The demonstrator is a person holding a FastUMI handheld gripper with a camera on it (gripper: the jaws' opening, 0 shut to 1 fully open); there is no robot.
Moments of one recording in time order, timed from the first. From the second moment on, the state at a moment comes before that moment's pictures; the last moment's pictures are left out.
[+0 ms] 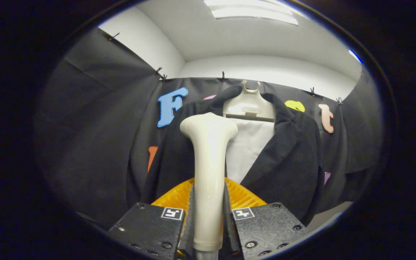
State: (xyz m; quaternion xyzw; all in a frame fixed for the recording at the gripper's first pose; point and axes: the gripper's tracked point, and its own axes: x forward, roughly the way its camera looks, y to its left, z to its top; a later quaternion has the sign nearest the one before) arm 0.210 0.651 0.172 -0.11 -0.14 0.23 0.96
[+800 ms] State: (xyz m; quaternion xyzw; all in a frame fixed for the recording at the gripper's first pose) arm 0.190 0.612 0.095 -0.14 -0.07 0.22 0.96
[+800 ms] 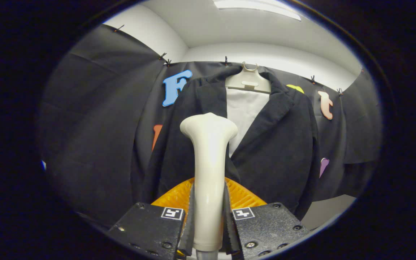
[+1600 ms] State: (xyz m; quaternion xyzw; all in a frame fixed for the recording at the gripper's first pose) arm 0.165 0.582 -0.007 -0.19 0.05 0.22 0.96
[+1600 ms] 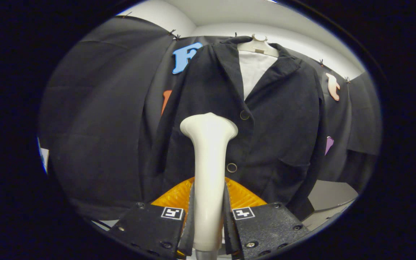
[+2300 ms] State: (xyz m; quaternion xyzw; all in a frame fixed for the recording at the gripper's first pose) arm 0.159 0.555 -0.092 -0.24 0.12 0.22 0.94
